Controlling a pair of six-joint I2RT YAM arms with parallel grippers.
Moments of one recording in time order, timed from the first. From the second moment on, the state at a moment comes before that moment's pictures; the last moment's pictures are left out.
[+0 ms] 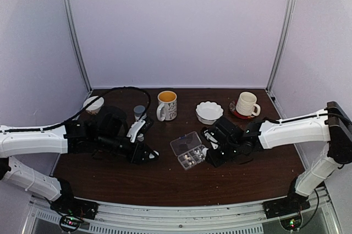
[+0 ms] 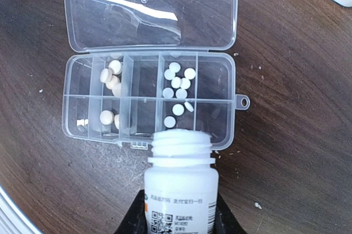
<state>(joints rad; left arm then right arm) -0.97 1.20 0.78 -0.28 0.29 -0.47 0.96 1.56 0.90 -0.42 0.11 0.40</state>
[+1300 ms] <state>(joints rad) -0.97 1.23 0.93 -0.27 0.39 -0.52 0.97 0.91 0.39 0.57 -0.02 0.11</state>
